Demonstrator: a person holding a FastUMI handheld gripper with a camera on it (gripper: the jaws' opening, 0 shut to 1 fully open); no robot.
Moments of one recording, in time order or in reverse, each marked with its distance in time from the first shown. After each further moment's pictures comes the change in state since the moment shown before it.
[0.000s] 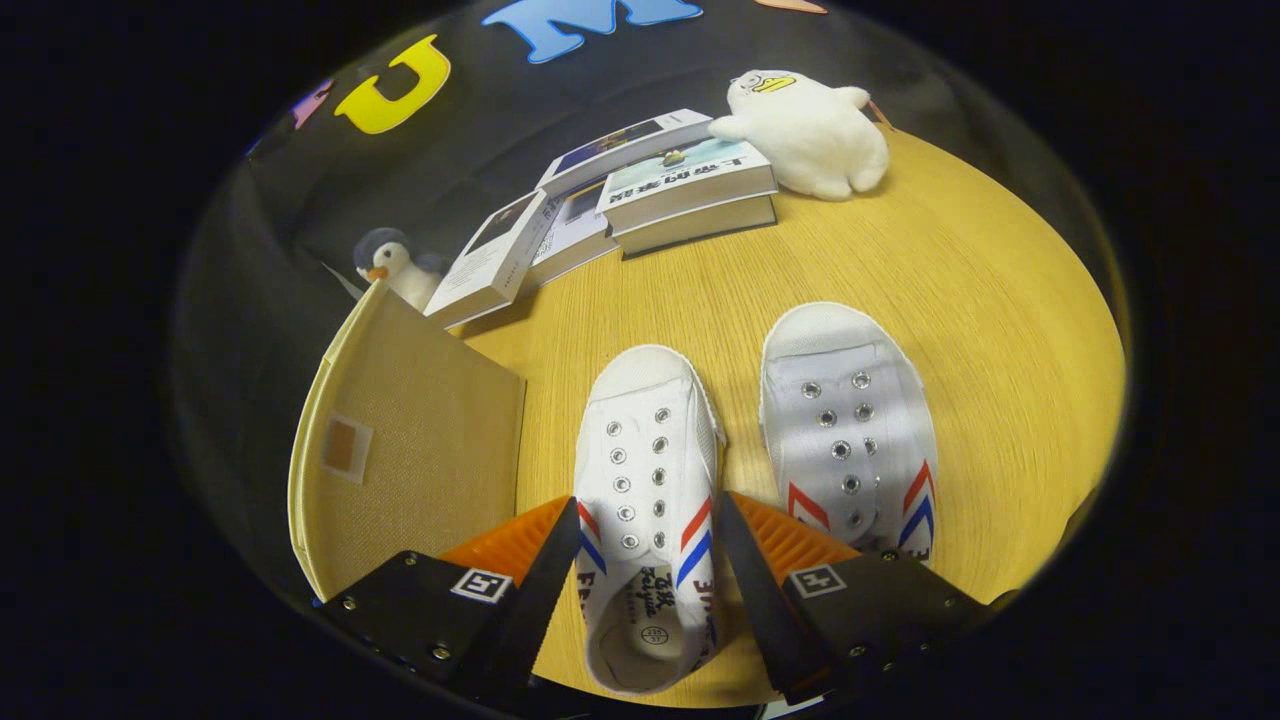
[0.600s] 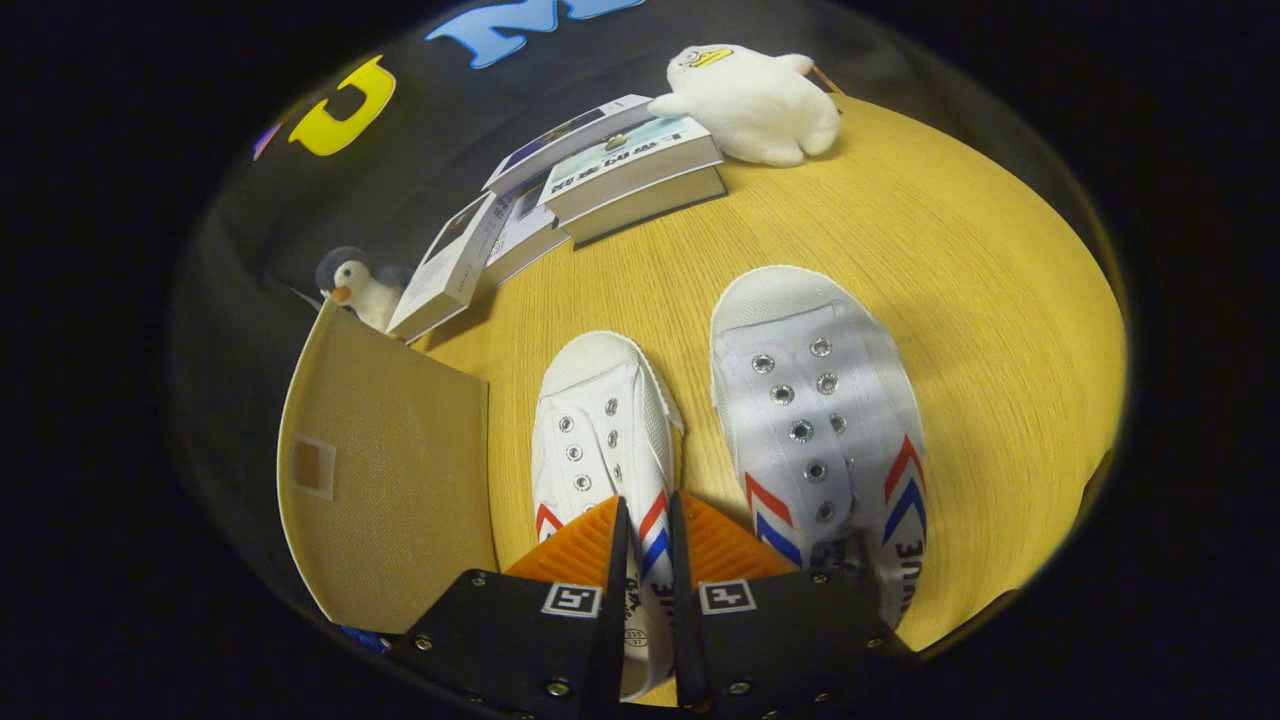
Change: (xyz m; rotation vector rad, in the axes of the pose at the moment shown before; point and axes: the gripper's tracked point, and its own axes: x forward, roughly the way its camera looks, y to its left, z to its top) arm 0.009 -0.018 -0.008 0.125 0.032 -0.022
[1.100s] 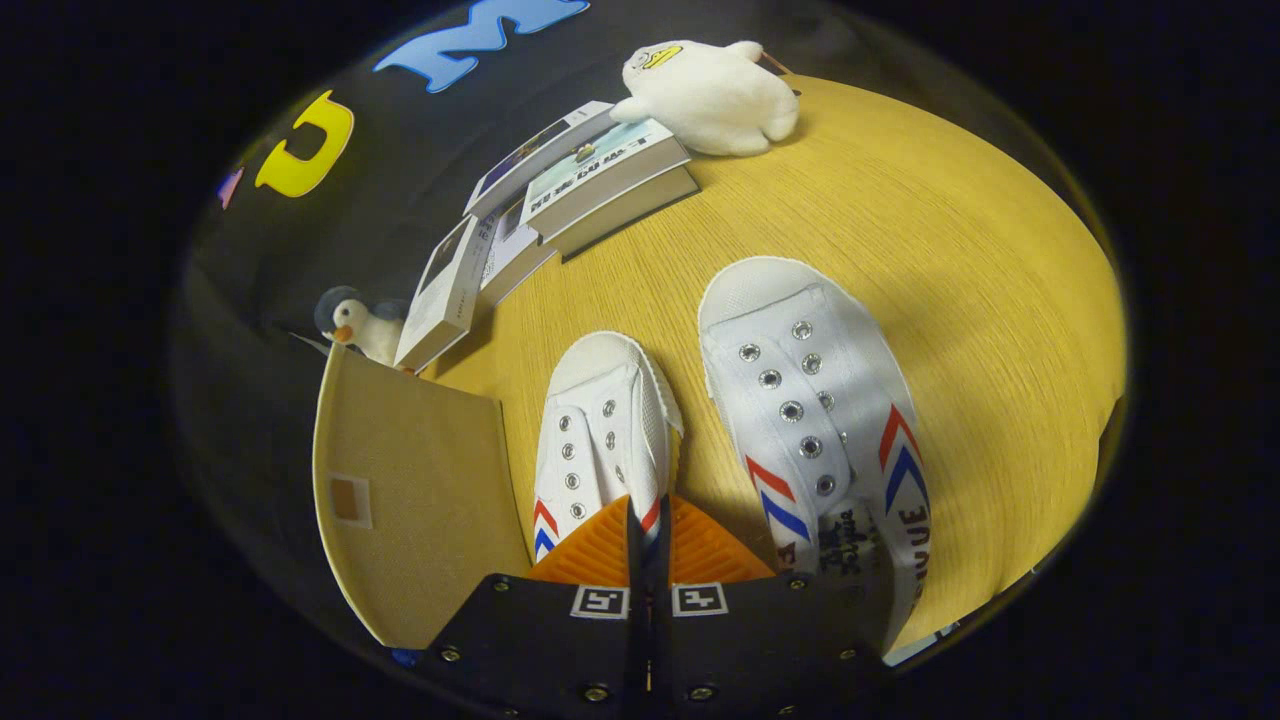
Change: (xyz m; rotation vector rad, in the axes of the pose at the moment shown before) arm -0.022 0.015 0.004 0.123 -0.007 0.038
